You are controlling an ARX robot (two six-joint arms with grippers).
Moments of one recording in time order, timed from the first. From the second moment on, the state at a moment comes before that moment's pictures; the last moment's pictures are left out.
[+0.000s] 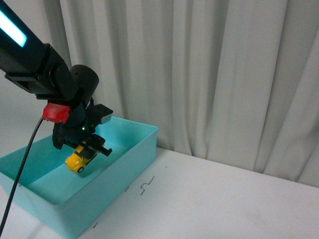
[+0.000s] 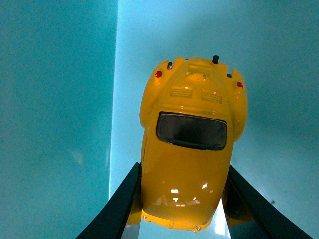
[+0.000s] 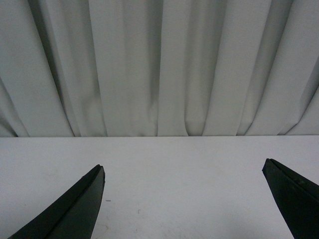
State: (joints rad) left arm 0.28 2.08 1.31 -0.26 -0.27 0.39; right arm 0.00 0.00 0.01 0.00 0.00 -0.01
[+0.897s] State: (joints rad) left arm 0.30 1.76 1.19 -0.19 -0.06 0.41; right arm 0.00 0.00 0.01 0.00 0.00 -0.01
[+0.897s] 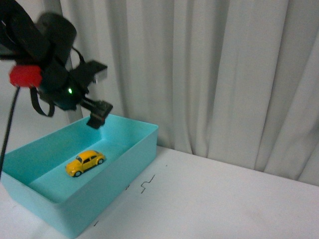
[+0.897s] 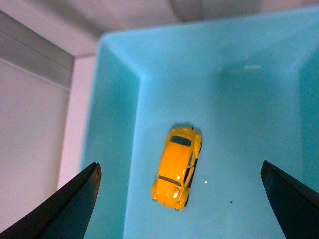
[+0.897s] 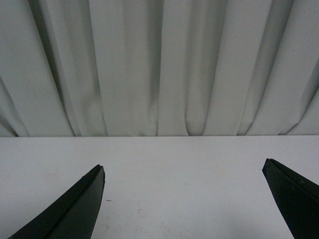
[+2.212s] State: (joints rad) left arm 0.00 0.35 0.09 0.26 0.00 0.00; right arm 0.00 0.00 0.01 0.00 0.00 -0.01
